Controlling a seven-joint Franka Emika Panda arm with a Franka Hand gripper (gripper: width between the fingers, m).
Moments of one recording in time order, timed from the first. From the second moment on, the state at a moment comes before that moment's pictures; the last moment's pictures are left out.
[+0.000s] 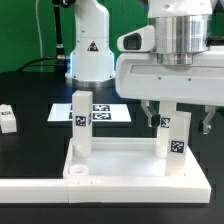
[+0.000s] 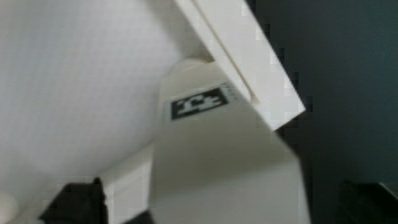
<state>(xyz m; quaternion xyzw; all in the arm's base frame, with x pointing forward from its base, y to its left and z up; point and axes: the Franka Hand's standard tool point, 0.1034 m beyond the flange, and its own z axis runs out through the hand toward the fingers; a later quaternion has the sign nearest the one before) 0.670 0.089 0.110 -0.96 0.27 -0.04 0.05</state>
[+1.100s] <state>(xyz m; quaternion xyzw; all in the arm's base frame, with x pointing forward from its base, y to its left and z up) 0.663 0.083 0.108 -0.69 0.72 0.01 0.07</state>
